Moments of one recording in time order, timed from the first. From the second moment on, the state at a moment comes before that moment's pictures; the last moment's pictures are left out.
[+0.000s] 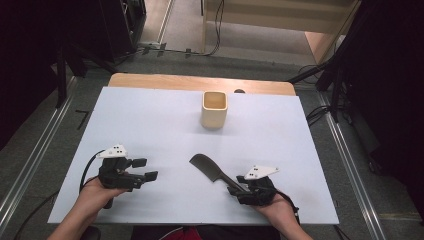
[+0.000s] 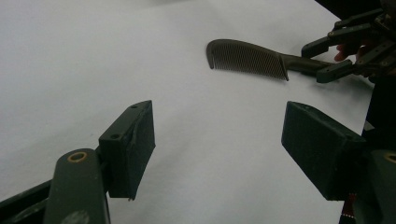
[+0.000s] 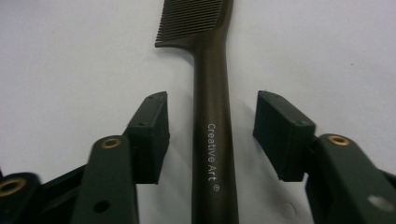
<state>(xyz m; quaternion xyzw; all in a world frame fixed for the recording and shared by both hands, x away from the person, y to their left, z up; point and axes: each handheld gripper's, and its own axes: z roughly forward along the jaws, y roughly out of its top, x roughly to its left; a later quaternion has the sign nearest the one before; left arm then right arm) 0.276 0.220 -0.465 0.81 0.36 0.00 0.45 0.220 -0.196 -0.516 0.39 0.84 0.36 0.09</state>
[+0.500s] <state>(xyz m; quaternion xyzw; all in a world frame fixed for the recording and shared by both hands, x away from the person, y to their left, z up) 0.277 0.220 -0.466 0.82 0.36 0.00 0.45 0.219 -0.197 -0.516 0.38 0.85 0.36 0.10</state>
